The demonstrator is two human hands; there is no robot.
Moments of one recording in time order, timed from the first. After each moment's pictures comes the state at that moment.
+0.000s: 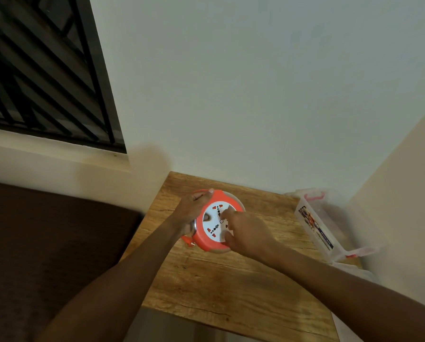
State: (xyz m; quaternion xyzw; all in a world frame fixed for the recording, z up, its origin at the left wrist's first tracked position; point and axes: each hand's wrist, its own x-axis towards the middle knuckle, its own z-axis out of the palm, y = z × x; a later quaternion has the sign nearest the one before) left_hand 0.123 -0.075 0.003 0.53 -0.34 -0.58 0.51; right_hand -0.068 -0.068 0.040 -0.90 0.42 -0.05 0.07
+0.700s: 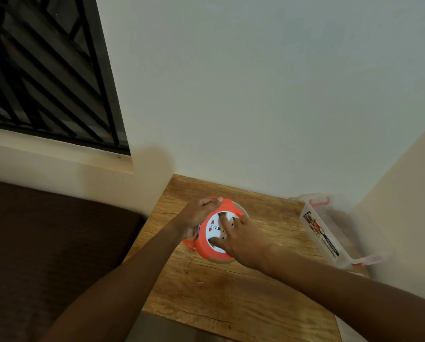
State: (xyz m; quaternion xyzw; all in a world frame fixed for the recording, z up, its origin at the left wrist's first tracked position) left_hand 0.125 -0.074 0.009 0.51 -0.38 -0.61 0.47; right_hand -0.058 -0.064 0.046 -0.93 0.21 0.19 -0.22
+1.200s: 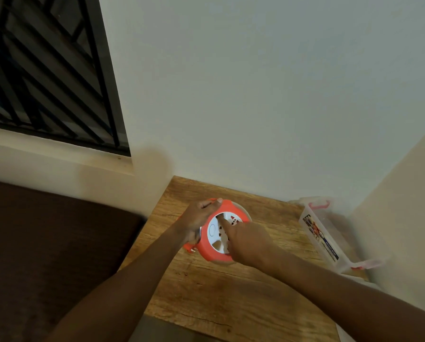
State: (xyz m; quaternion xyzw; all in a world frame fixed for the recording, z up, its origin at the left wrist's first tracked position) left_hand 0.121 -0.075 -0.001 0.52 -0.36 -0.60 0.49; right_hand -0.055 -0.068 0.043 -0.91 0.40 0.10 -0.04
